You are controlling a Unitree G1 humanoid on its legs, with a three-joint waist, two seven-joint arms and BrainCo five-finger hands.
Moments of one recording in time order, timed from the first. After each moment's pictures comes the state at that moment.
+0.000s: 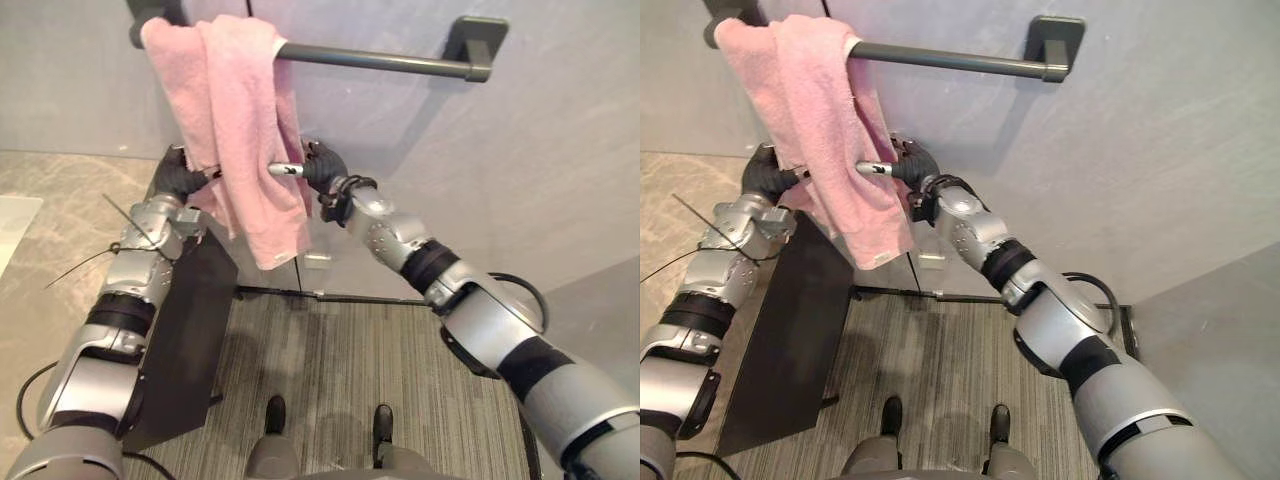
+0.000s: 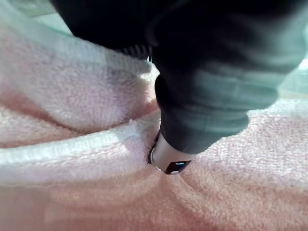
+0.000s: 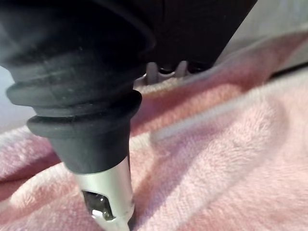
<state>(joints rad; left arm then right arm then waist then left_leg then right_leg) -0.73 0.67 -0.23 0.61 -0.66 -0.14 -0.01 -1.22 -0.05 0.62 0.95 1.01 -0.01 -0.07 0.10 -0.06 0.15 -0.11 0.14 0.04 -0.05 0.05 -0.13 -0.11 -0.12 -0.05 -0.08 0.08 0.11</state>
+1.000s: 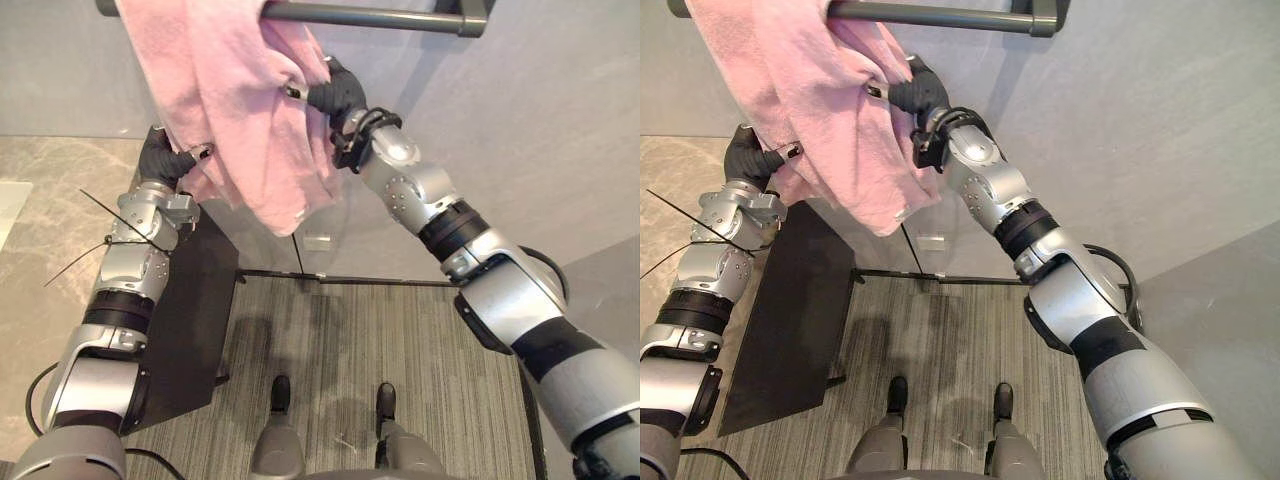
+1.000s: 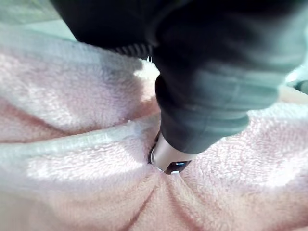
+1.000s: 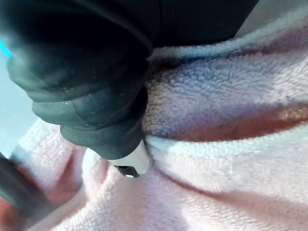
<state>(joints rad) -0.69 0.67 -0.12 0.53 -0.66 -0.16 0.01 -1.30 -0.22 0.56 0.75 0.90 -0.03 -0.02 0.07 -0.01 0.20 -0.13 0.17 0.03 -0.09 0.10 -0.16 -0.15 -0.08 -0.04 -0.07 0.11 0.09</state>
